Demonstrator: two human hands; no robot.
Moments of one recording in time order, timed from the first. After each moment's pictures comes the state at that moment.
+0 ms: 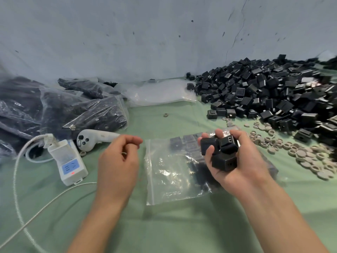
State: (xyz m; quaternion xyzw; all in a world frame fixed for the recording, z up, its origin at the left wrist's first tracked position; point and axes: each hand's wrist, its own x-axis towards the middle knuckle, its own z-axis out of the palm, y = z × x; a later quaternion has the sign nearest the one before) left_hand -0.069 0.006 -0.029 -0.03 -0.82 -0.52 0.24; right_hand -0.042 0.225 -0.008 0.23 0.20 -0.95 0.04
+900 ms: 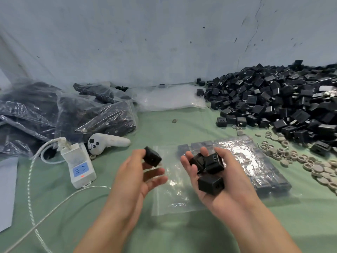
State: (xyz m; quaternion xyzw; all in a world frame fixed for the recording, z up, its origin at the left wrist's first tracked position) left_hand -0.053 0.028 -0.009 0.14 -0.57 -0.81 0.01; right_hand -0.035 0.192 -0.006 0.21 0.17 -0.95 0.16
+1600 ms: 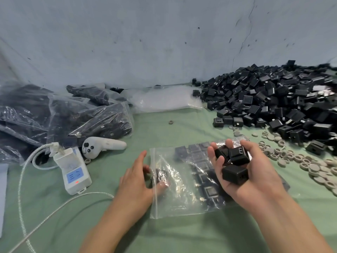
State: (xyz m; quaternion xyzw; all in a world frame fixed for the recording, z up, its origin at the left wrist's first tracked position) left_hand -0.082 -0.003 -0.068 -0.06 -0.93 -0.37 0.04; right_hand -0.045 0.235 -0.006 0.21 0.18 -0.96 0.06
